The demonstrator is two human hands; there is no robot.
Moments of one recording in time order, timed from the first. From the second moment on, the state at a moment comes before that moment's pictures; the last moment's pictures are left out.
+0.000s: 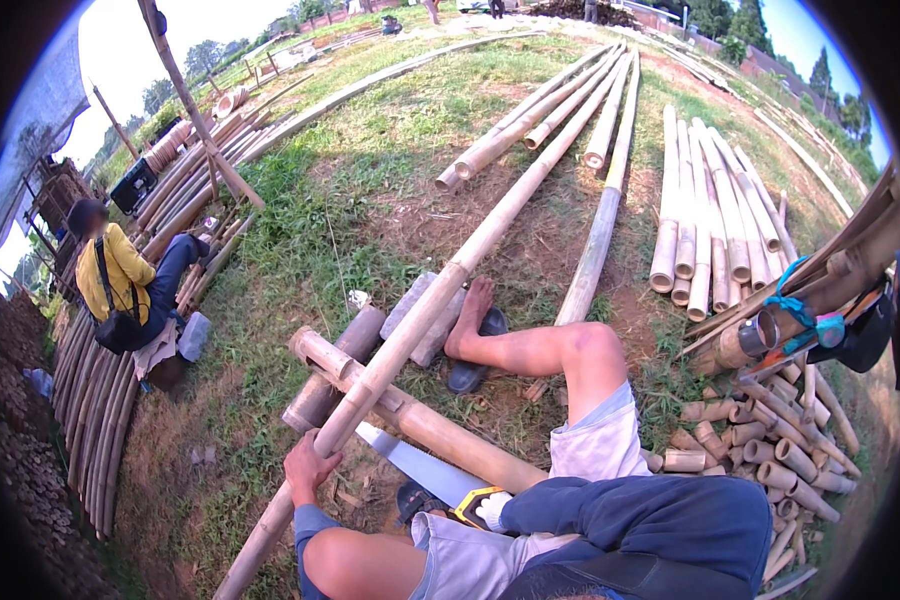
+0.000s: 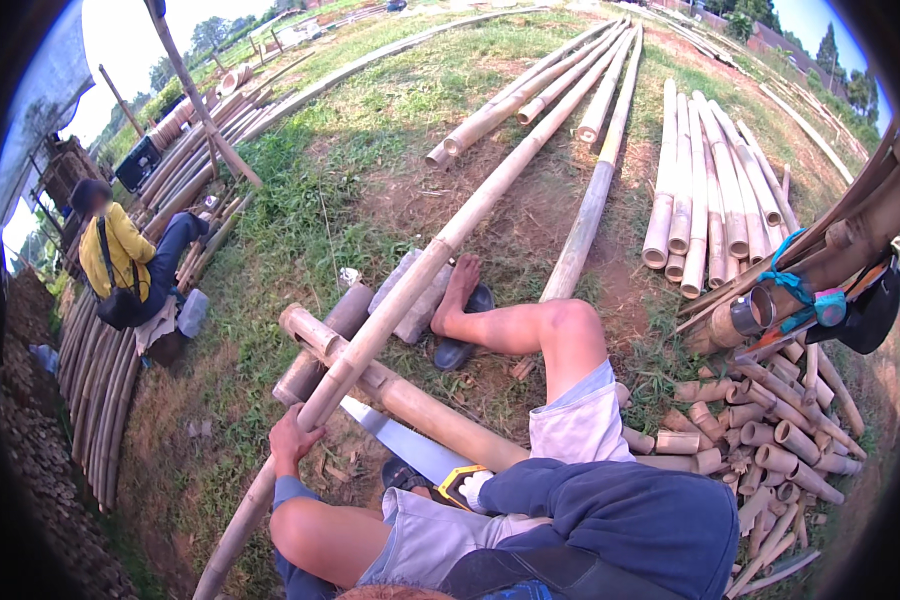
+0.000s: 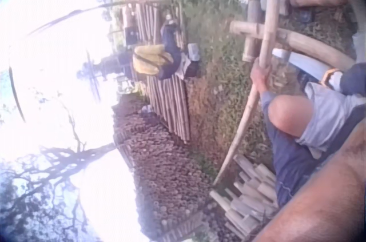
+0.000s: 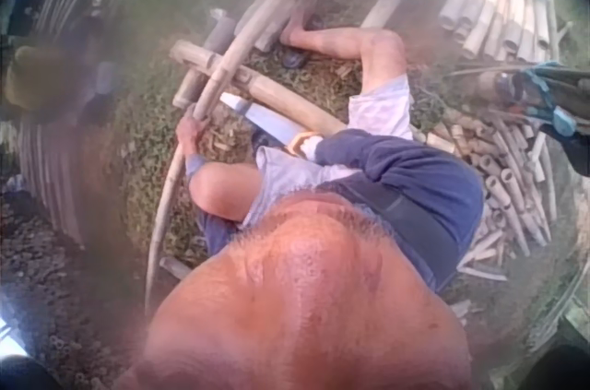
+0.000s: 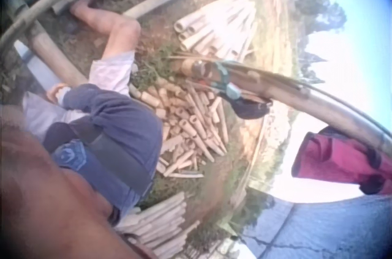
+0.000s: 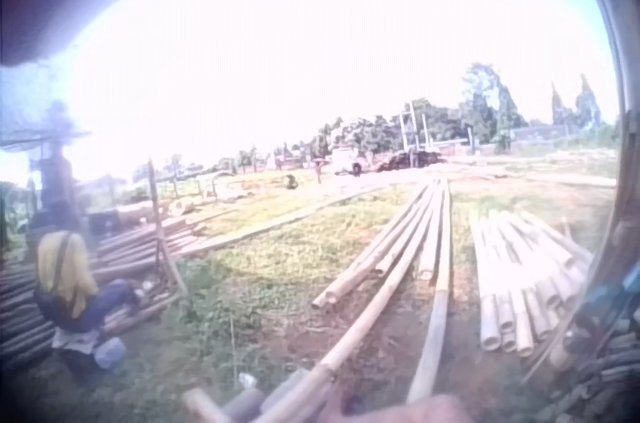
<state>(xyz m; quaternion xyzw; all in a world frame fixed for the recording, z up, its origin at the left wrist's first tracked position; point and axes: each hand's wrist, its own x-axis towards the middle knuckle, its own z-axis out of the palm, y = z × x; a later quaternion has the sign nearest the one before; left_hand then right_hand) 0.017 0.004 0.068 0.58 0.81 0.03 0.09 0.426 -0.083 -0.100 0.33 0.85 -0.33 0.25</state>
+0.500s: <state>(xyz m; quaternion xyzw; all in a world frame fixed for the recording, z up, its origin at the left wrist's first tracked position) 0.027 0.007 0.065 0.59 0.80 0.03 0.09 0.444 -0.073 -0.078 0.33 0.77 -0.52 0.15</state>
